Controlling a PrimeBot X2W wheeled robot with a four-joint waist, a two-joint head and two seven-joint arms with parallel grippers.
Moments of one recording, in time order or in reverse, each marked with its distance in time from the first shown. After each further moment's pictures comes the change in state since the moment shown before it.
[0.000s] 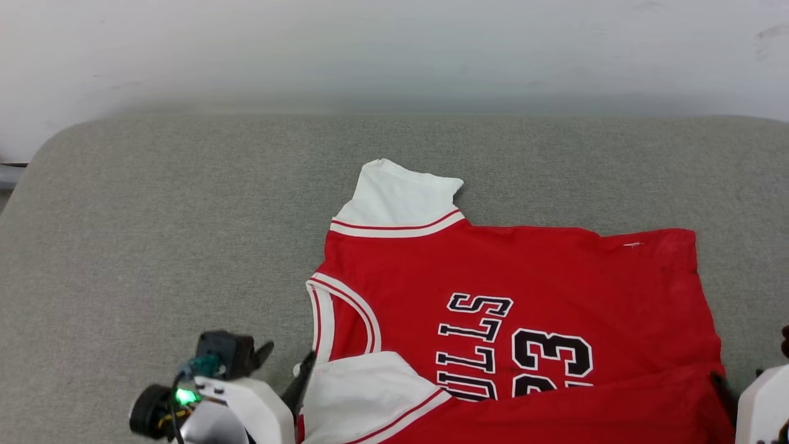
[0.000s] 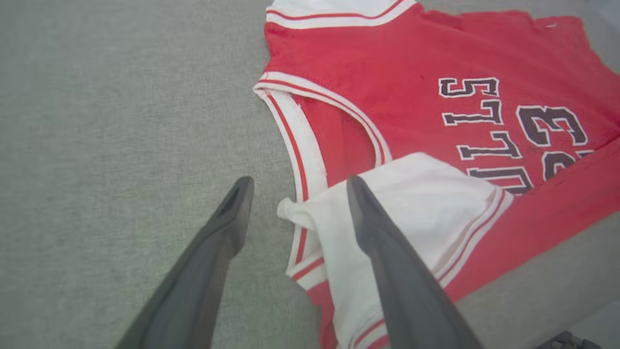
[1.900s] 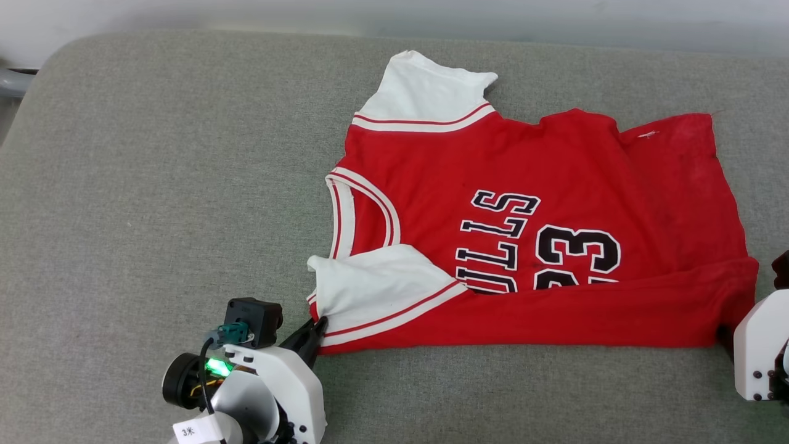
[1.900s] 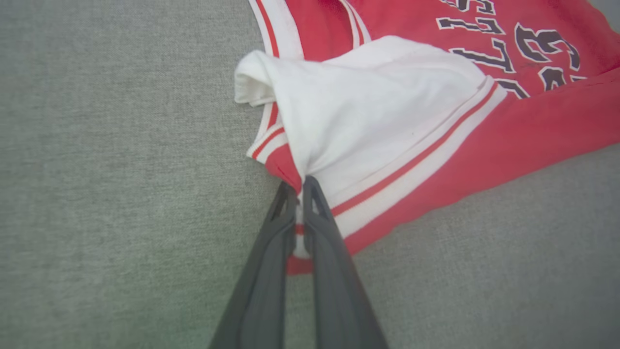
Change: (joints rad) left arm -0.110 -0.089 0.013 0.034 0.018 -0.011 0.024; right arm -0.235 -0.055 0.086 0.166 -0.061 -0.001 0.155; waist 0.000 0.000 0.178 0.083
